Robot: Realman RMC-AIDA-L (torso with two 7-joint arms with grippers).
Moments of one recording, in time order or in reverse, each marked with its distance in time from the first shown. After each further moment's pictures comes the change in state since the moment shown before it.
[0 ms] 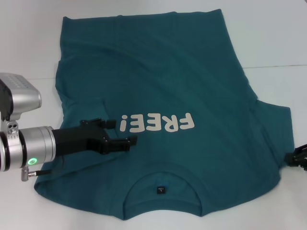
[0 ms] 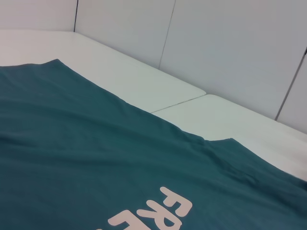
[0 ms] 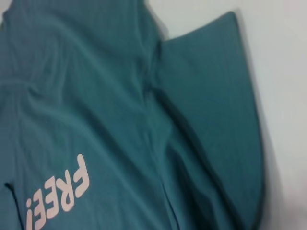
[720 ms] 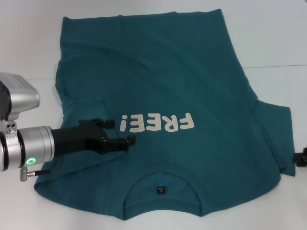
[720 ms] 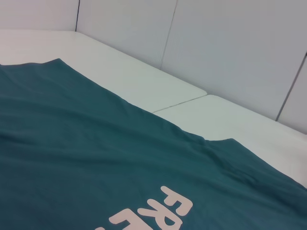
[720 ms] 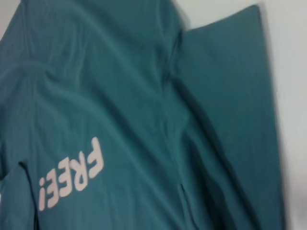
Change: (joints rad) left arm 0.001 0.004 -0.002 -0.001 0.000 0.003 -0.008; right arm -0.003 -0.036 -0.009 -0.044 -0.002 -0.111 0.003
